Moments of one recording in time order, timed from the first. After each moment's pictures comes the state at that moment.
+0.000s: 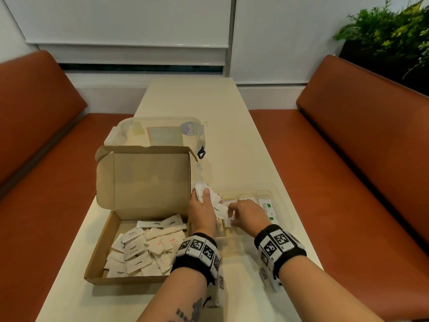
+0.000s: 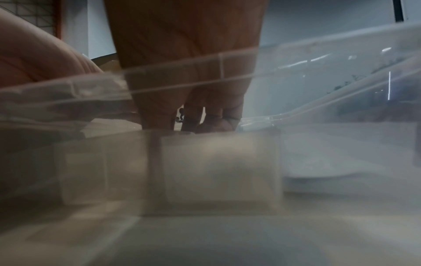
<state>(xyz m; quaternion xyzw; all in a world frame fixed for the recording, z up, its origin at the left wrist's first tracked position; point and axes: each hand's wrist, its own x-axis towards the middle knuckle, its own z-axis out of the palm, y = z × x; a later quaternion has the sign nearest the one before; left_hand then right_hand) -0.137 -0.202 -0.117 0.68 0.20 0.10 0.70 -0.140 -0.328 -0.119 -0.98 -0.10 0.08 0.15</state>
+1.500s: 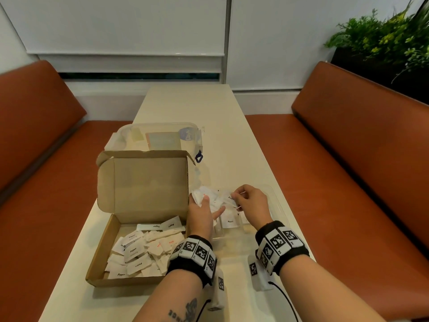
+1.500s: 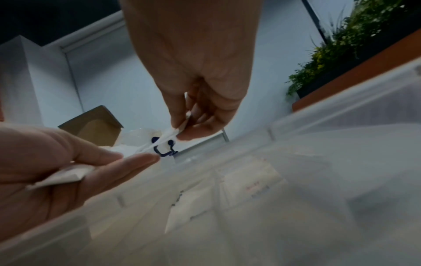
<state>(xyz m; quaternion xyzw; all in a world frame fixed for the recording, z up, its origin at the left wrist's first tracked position) -0.139 -0.200 -0.123 0.54 0.19 0.03 0.82 -0.144 -0.327 -0.085 -0.84 0.10 -0.06 0.54</state>
